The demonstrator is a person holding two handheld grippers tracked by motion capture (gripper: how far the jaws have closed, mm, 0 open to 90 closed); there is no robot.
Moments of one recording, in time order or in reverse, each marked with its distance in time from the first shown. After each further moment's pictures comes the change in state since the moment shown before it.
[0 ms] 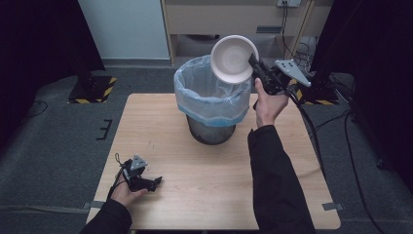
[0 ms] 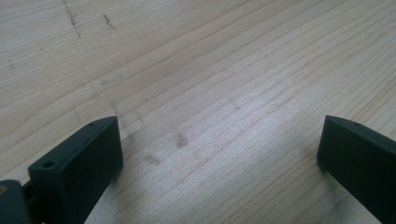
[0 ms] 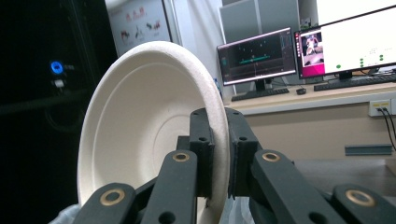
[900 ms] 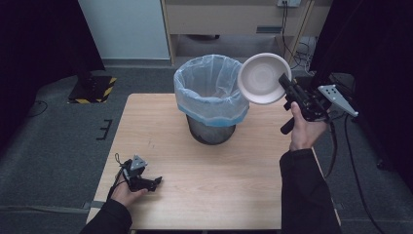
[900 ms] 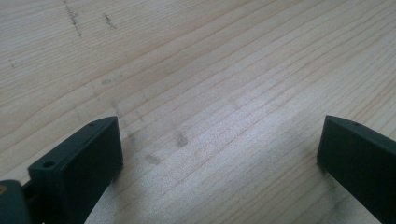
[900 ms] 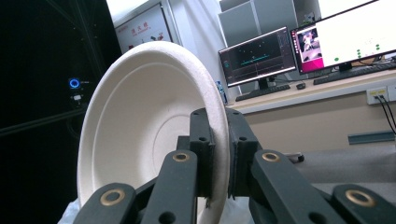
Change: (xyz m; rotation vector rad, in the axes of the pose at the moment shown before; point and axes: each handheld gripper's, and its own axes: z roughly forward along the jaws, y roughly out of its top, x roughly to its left) left arm 0.000 0.000 0.000 0.003 0.001 0.000; right arm -0.042 0.012 -0.096 -0.027 0.032 0.097
